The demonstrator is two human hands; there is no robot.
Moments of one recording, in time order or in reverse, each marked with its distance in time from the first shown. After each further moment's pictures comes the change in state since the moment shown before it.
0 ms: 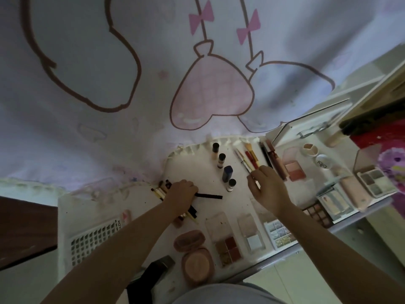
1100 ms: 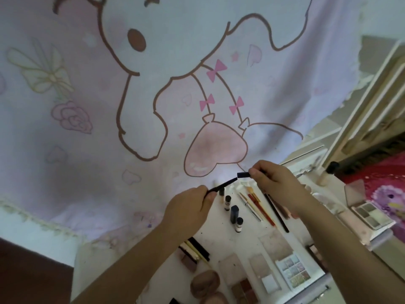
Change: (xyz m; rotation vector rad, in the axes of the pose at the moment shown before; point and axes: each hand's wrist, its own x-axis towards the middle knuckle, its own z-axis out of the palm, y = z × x) left_hand -0.080 0.049 -0.153 -0.173 0.414 -0.047; right_hand 0.045 -0.099 -0.144 0.509 -0.101 0.182
